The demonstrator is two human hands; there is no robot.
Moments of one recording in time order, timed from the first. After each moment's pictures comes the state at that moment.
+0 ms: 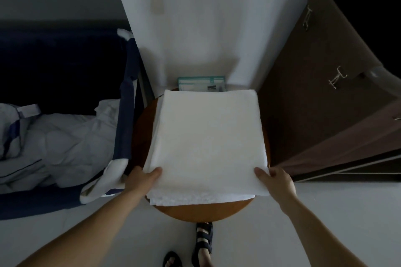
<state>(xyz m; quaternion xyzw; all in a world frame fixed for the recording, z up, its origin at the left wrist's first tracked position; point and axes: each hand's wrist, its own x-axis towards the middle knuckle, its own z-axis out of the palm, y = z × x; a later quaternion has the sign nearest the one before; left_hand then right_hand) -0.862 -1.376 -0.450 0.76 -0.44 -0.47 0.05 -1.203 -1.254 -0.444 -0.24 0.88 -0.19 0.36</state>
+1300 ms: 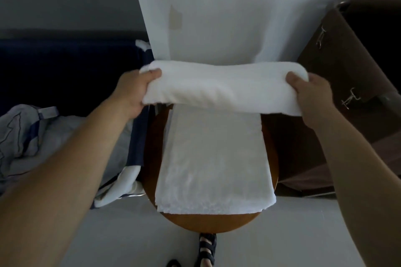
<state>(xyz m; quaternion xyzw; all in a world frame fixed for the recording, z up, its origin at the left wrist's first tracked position) -0.897 -1.505 -0.232 0.58 -0.43 -0.57 0.39 -1.224 -1.418 -0.241 -0.31 0.75 -0.52 0.28</state>
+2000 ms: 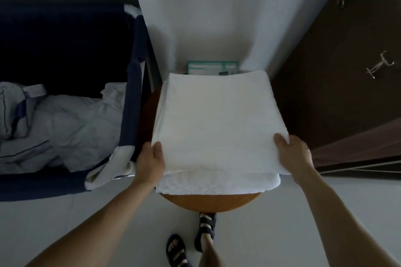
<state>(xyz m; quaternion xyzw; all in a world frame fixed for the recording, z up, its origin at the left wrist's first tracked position) -0.873 -1.373 -0.460 0.72 -0.52 -0.40 0.22 -1.216 -1.312 -0.425 -0.30 0.88 -0.19 0.30</state>
